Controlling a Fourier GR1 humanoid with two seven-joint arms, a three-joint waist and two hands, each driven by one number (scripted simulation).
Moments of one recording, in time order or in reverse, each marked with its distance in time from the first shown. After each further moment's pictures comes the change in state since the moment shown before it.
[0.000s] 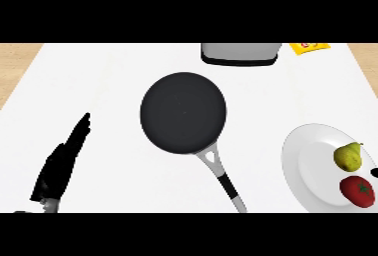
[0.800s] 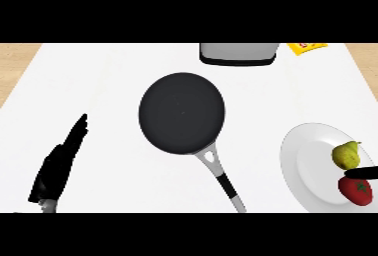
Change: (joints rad) left arm 0.014 -0.016 0.032 0.009 -0.020 -0.020 -0.006; right arm -0.156 0.049 0.208 0.197 -0.071 0.059 -0.011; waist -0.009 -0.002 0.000
